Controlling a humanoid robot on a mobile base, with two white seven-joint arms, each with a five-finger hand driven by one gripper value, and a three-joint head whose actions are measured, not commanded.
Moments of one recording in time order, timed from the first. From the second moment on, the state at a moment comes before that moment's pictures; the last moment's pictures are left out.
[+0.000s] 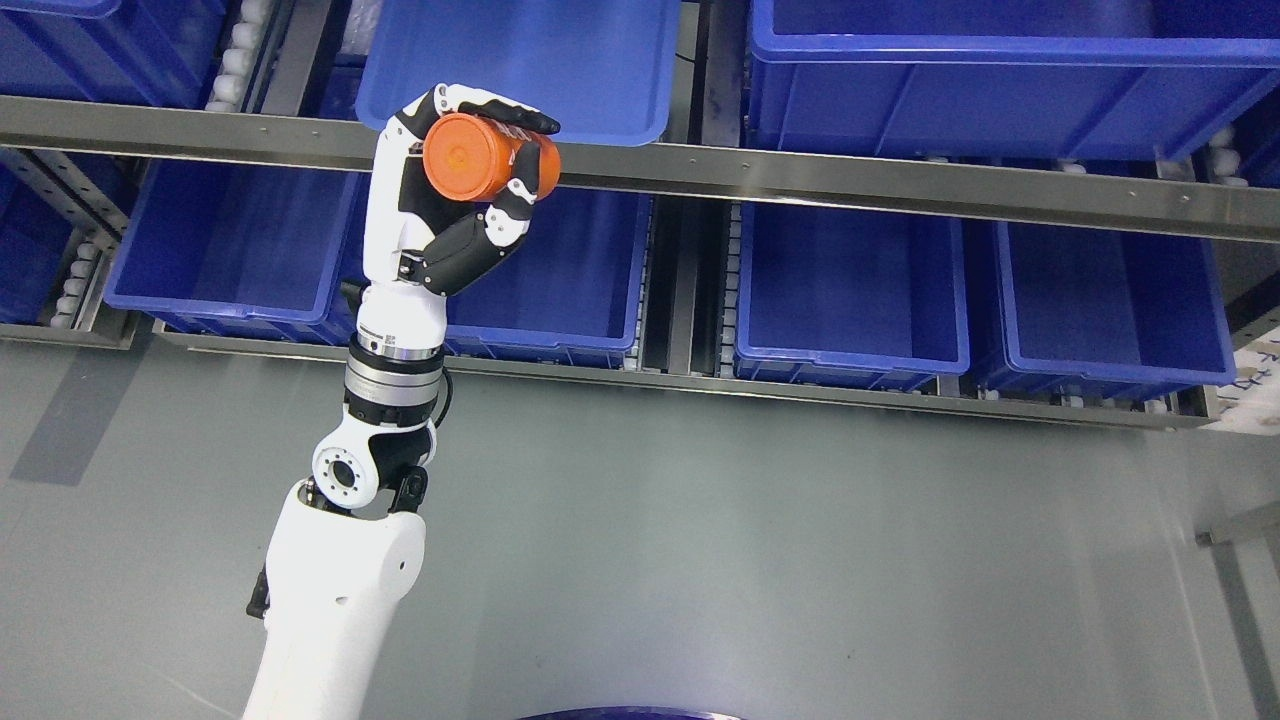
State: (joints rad) left arm -0.25 0.00 -0.18 -1.65 0.32 -0.62 -0.26; right arm 0.00 0.00 0.00 0.00 0.00 0.04 0.03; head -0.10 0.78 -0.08
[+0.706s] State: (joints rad) left arm -0.26 0.00 -0.22 -1.65 0.32 -0.61 -0.26; right arm 0.00 0.00 0.00 0.00 0.00 0.04 0.03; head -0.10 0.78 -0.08
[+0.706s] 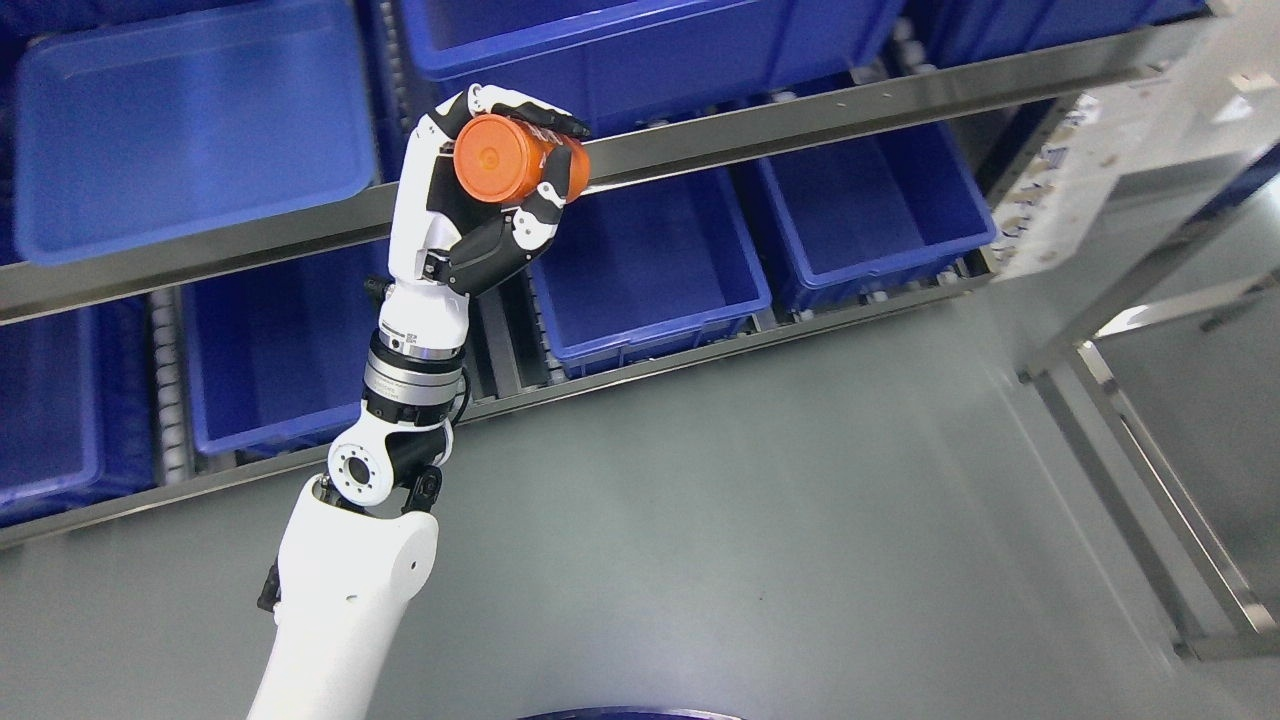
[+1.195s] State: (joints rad) left arm -0.28 0.00 -0.26 -1.65 0.32 -0.60 -0.25; right arm 0.00 0.00 0.00 0.00 0.00 0.04 0.03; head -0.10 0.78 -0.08
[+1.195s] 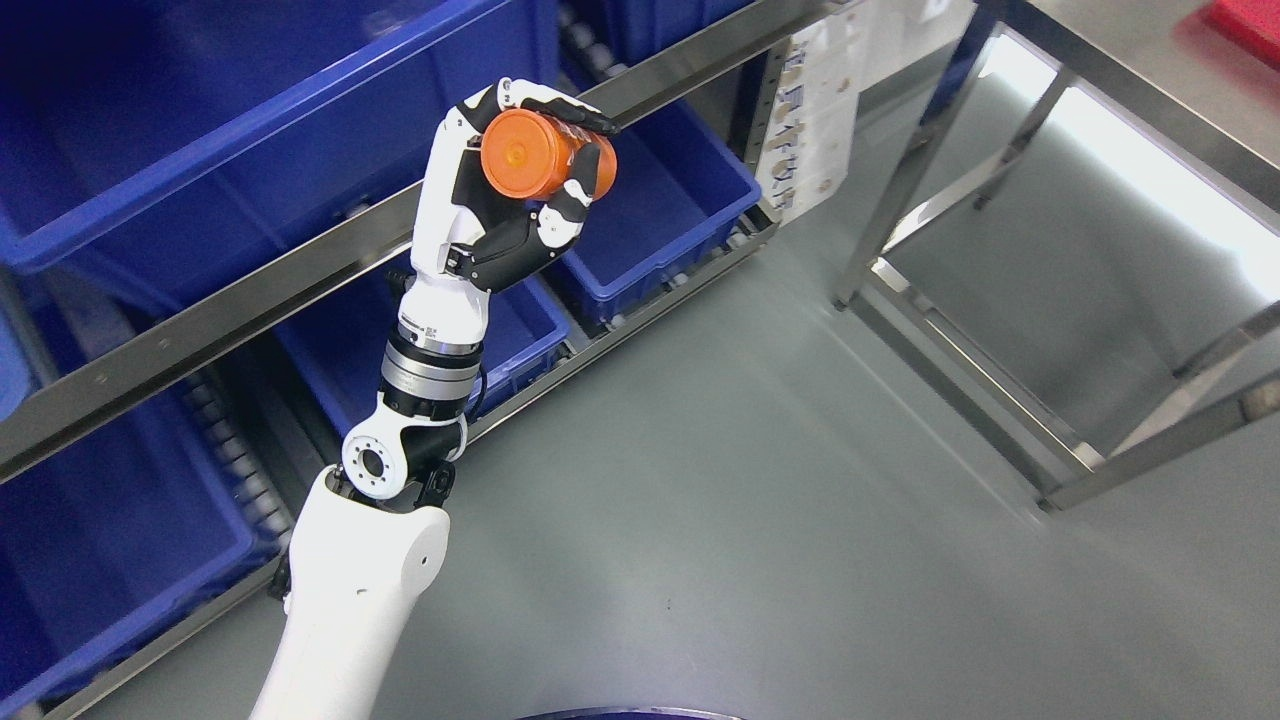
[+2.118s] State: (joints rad) left arm -0.34 0.00 -0.35 -1.64 0.33 -0.49 -0.25; right arm 0.00 0.00 0.00 0.00 0.00 0.04 0.03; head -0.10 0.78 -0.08
